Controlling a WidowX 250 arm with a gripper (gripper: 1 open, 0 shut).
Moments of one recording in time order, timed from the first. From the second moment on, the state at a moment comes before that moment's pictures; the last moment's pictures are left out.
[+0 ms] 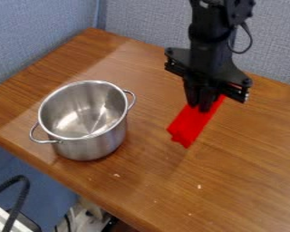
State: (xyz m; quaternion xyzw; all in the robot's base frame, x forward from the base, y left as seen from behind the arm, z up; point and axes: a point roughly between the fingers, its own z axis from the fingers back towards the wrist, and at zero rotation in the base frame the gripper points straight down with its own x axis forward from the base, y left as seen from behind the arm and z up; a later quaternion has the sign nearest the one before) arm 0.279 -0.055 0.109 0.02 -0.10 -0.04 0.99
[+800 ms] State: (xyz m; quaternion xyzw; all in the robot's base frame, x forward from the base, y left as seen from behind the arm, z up) arm 0.264 -0.051 0.100 0.03 -0.13 0.02 0.99
